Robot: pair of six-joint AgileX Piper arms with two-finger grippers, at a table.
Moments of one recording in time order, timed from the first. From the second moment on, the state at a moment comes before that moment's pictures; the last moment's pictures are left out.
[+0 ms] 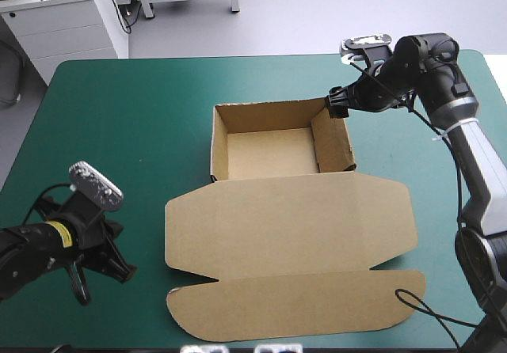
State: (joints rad) left arm -0.46 0.82 -1.01 0.08 1.25 0.21; right arm 0.23 1.77 -1.90 0.14 1.25 -0.08
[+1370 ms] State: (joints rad) left arm -0.46 0.72 -0.63 0.08 1.14 0.15; right arm 0.24 2.10 -1.93 0.04 1.24 -0.09
